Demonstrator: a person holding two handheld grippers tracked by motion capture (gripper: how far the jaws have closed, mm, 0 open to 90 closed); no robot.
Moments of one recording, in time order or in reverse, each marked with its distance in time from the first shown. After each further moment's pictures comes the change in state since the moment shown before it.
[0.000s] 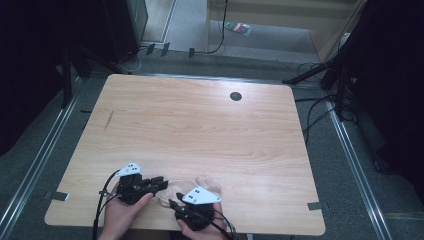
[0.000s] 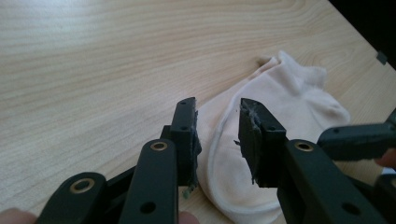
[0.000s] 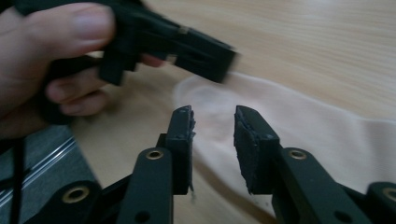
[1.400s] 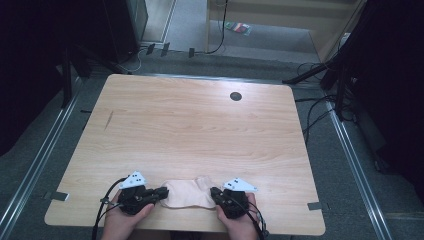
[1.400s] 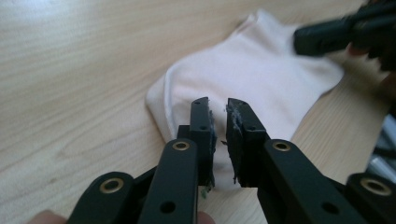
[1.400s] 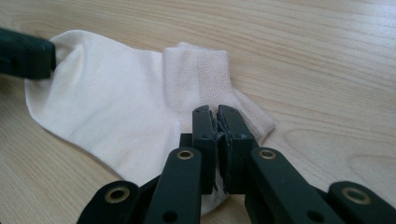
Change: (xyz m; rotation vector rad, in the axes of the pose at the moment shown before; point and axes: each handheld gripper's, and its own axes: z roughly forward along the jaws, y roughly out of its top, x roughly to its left) left arm -0.017 -0.020 0.000 0.055 0.008 0.141; right arm -0.085 -0.019 -0.040 0.082 -0.195 0.167
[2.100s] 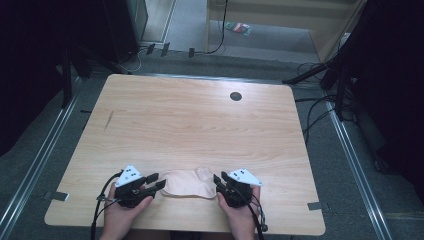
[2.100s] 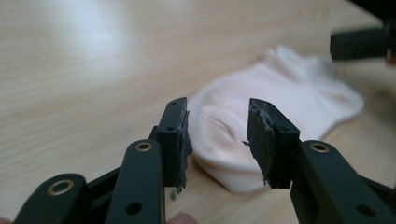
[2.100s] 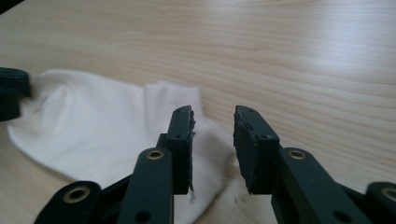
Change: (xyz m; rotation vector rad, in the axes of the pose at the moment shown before) left arm 0.013 0.010 -0.010 -0.177 0.141 -0.009; right arm -0.013 0.021 0.001 -0.133 -0.117 0.046
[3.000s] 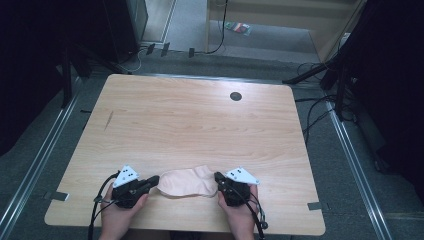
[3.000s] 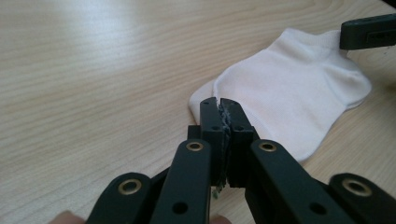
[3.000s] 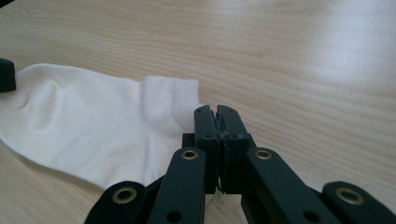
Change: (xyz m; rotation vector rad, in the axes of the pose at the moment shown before) left arm 0.001 -0.005 0.001 0.041 0.037 0.005; right arm 0.002 0.001 0.005 0.003 0.021 -0.054
